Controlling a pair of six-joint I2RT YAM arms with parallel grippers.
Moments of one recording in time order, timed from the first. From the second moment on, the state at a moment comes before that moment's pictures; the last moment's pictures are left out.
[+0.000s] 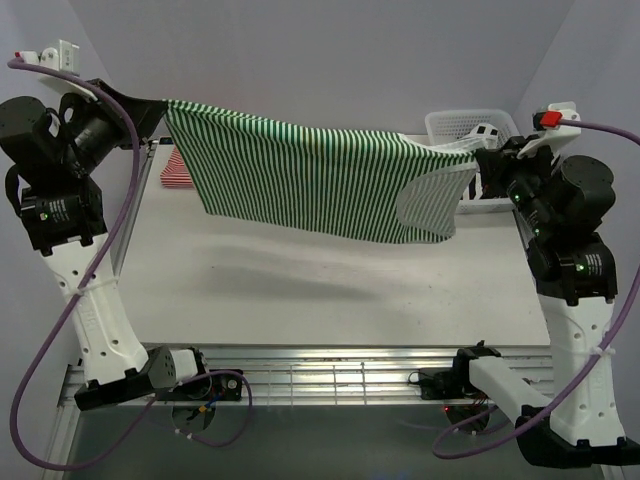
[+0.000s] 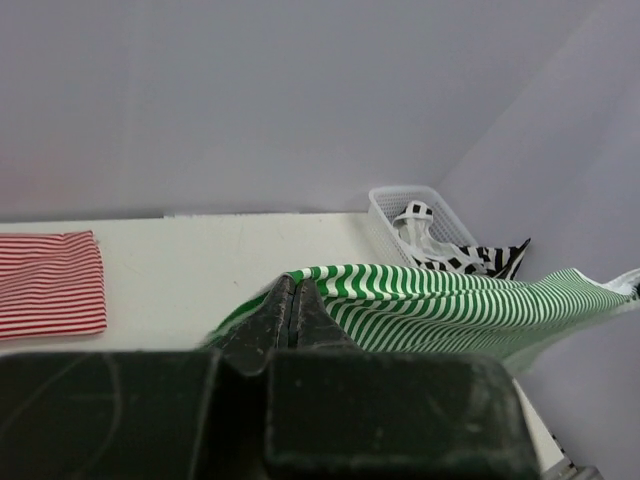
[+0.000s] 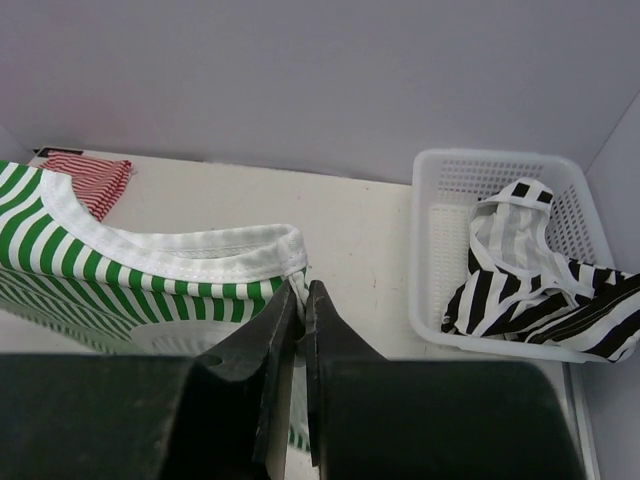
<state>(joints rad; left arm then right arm) 0.29 1.29 1.92 -0.60 0.73 -0.43 0.11 0.95 1.45 -0.55 -0.14 0.07</state>
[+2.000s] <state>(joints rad) -0.04 2.06 1.45 -0.39 0.31 -0.45 0.23 2.06 1.49 -0.46 -0.18 0.18</state>
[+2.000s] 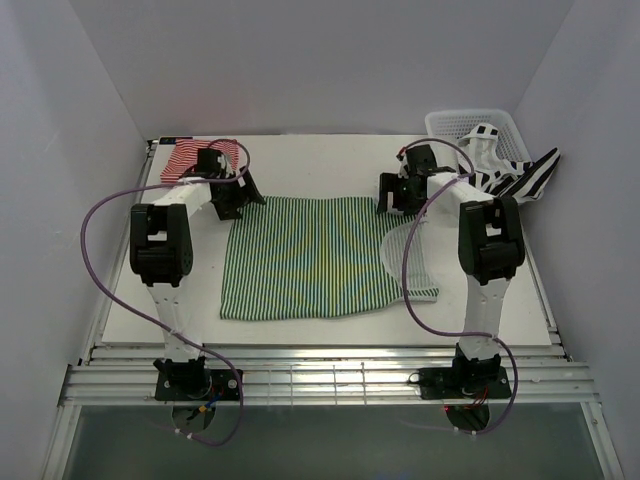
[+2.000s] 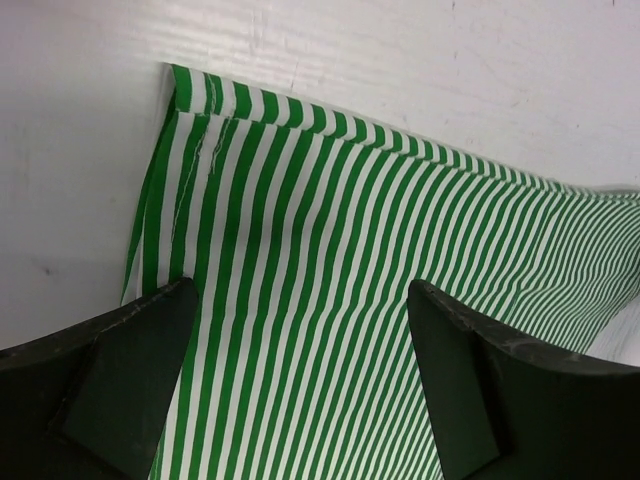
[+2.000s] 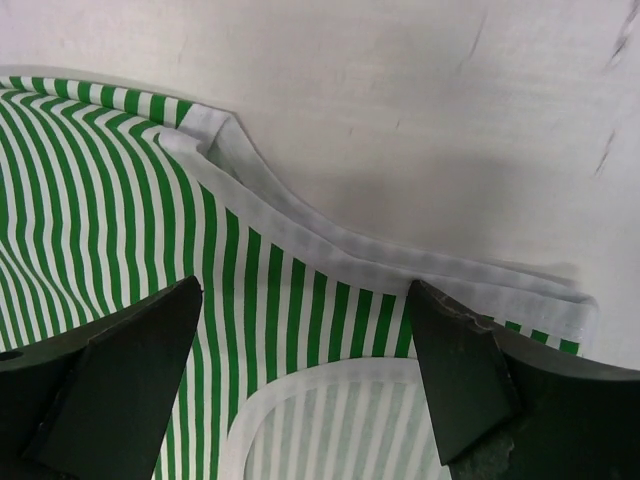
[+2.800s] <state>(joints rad) -0.09 2.14 1.78 -0.58 0.24 -0.40 0.21 1.74 1.49 -0.49 -0.33 0.06</state>
